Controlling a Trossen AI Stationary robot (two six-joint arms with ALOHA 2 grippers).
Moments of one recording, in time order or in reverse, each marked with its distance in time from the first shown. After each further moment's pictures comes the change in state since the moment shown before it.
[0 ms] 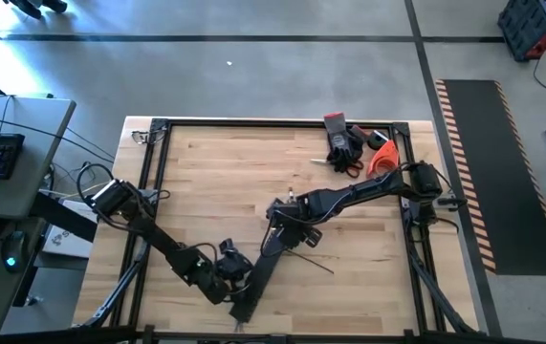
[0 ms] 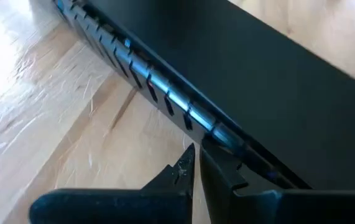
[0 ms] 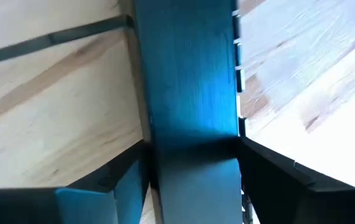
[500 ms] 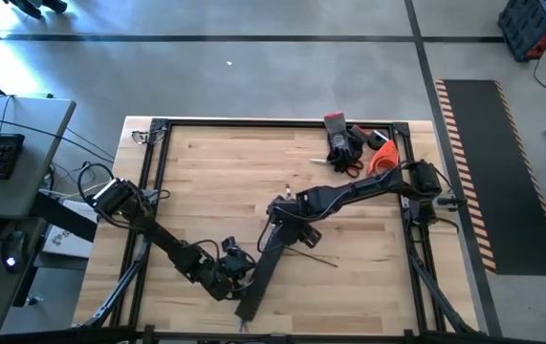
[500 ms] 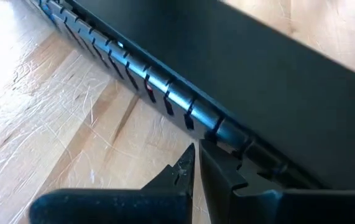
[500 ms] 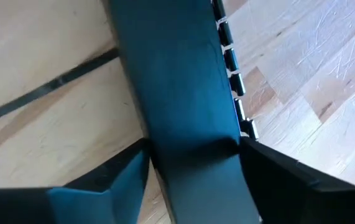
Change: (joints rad) left arm 0.031 0.000 0.000 0.019 0.038 0.060; right arm -0.020 -0.001 0.000 -0.006 -0.055 0.111
